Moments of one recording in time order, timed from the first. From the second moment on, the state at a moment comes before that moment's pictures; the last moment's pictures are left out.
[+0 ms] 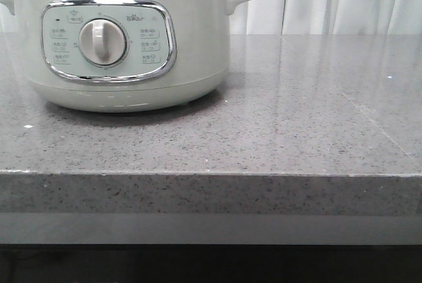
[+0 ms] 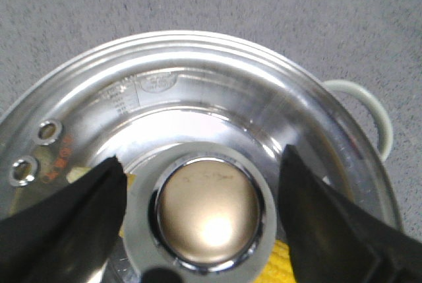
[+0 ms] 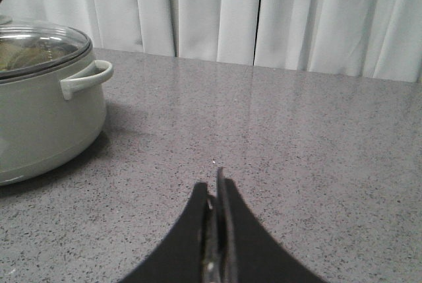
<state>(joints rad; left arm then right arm) -0.38 1.72 -1.91 -0.22 1.06 0.18 0.11 0.23 -0.37 0.26 0.31 -0.23</state>
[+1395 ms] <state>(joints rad) -0.38 0.46 -0.63 -0.25 0.41 0.25 0.11 0.23 -0.37 0.26 0.31 -0.23</state>
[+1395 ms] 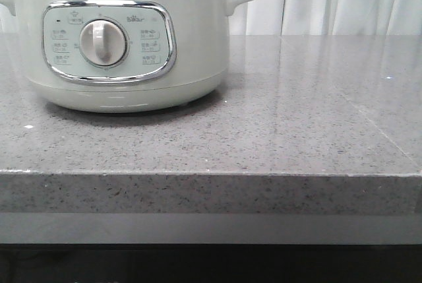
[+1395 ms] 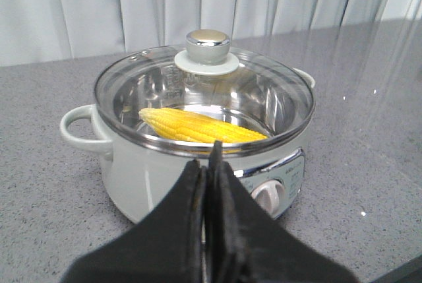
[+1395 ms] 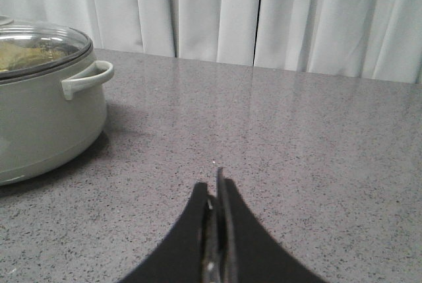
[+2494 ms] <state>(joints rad) -0.31 0.04 -0.26 -0.04 0.28 0.05 0.11 0.23 -0.37 0.26 0.31 -0.23</state>
